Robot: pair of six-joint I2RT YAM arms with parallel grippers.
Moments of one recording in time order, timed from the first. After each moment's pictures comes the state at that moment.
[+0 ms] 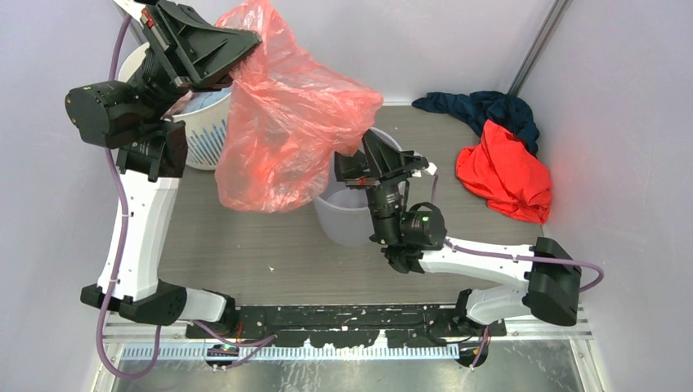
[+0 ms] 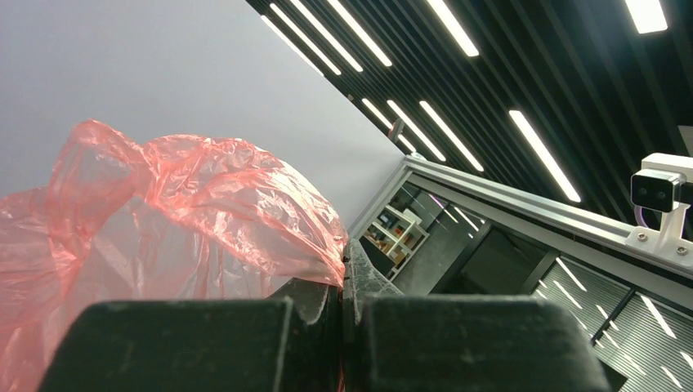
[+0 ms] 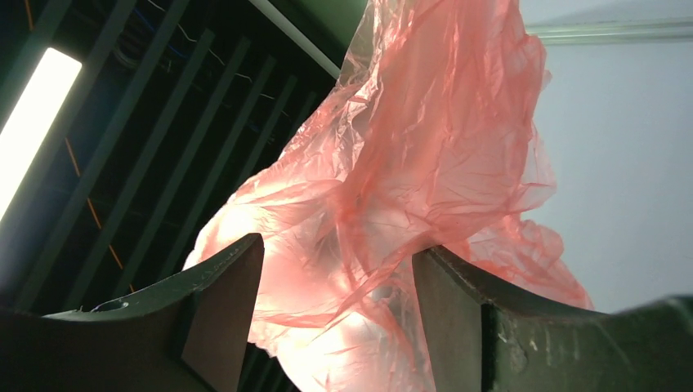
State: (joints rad) left arm -0.30 1.38 1.98 0.46 0.78 -1.77; right arm 1.15 1.28 0.86 1.41 0.61 1.38
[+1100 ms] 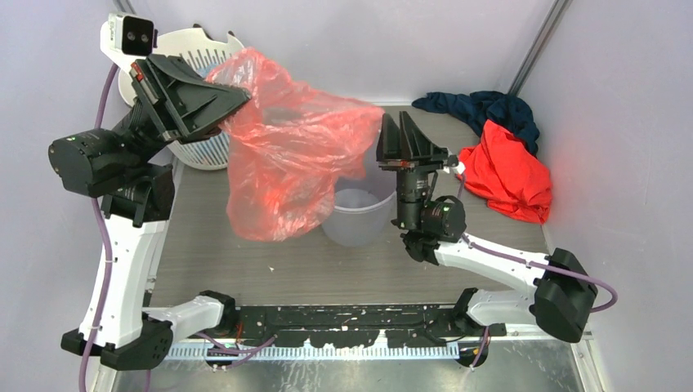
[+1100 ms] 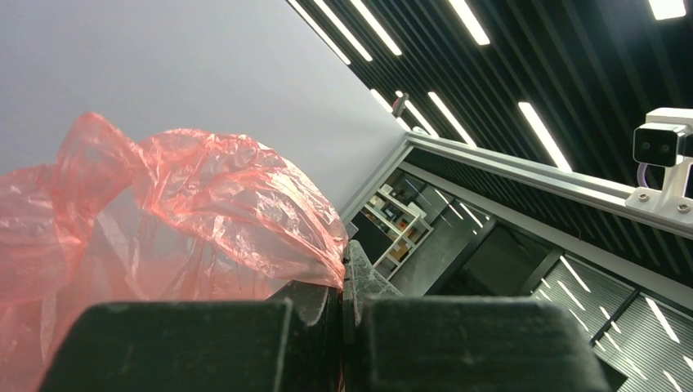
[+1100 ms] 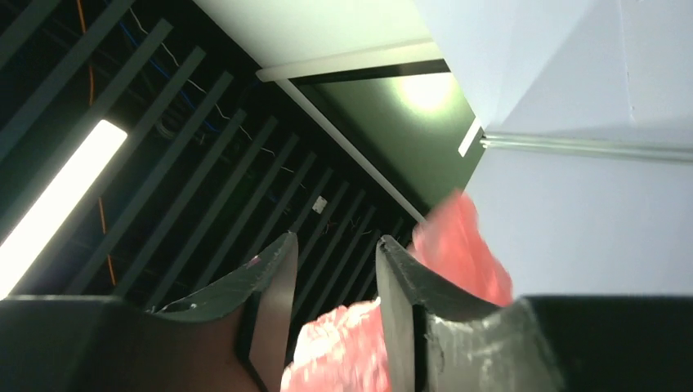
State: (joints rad) left arm -0.30 1.13 1.70 0.46 0.80 -1.75; right arm 0.95 1.20 0.76 1.41 0.66 1.50
